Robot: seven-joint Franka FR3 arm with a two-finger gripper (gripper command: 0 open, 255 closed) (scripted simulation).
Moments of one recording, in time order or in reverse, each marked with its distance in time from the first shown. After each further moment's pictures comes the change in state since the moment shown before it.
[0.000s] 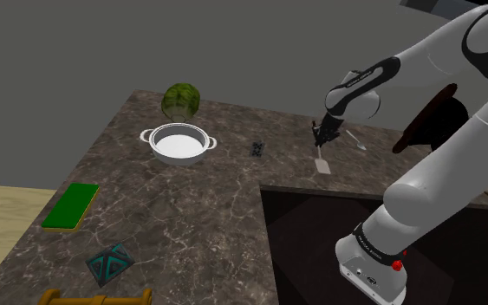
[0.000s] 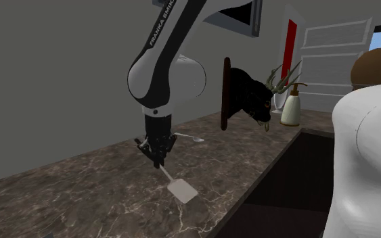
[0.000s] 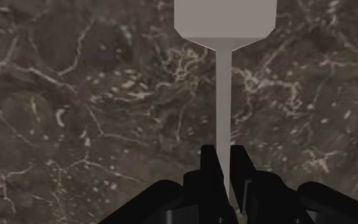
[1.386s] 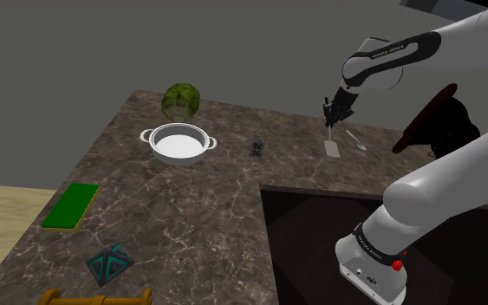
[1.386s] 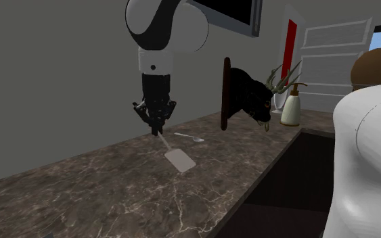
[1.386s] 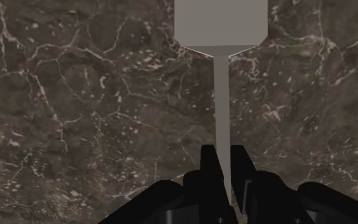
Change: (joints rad) arm -0.014 -0.220 0.021 0.104 -0.081 -0.317 0.060
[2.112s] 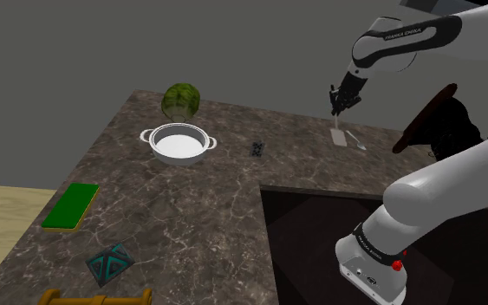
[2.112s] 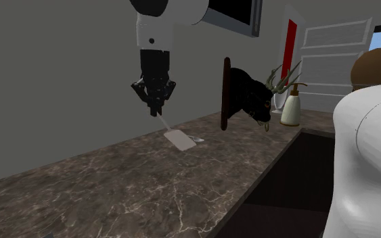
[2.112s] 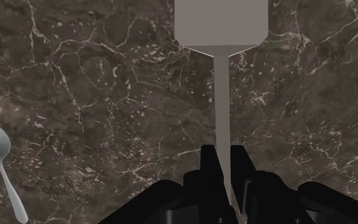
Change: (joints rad) arm -0.002 -0.070 0.016 0.093 -0.009 -0.162 0.009
